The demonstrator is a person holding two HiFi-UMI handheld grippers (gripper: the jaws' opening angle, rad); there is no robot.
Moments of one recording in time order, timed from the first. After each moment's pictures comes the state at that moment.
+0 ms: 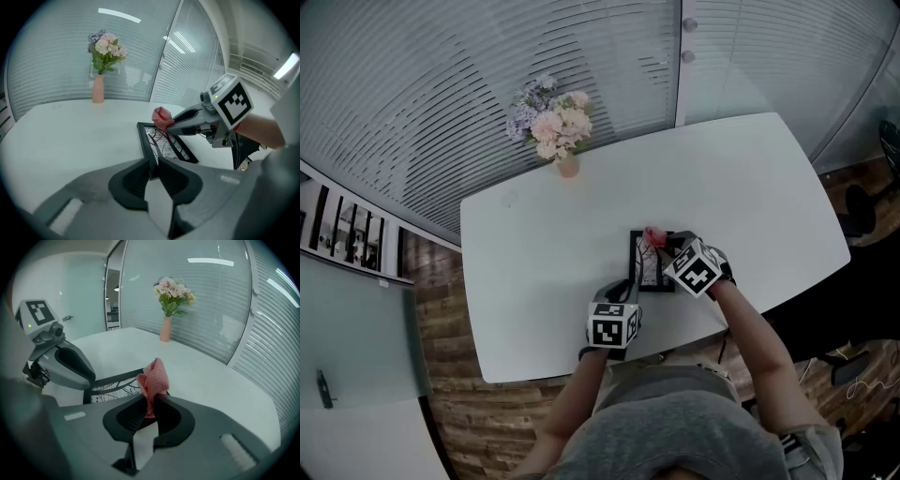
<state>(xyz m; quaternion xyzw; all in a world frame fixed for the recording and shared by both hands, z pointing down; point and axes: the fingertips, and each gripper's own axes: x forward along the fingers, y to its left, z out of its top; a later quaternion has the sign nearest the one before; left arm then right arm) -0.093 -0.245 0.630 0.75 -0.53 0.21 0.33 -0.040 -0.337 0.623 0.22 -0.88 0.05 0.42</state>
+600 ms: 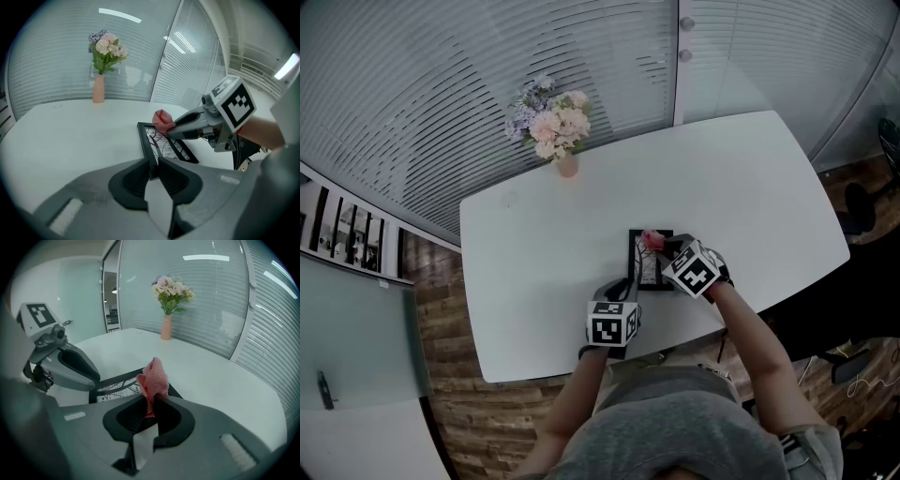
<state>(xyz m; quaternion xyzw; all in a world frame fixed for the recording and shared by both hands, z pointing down) -0.093 -0.246 0.630 0.75 -0.54 0.21 0.33 -0.041 -0.327 0.628 0.21 -0.88 0.08 0.41</state>
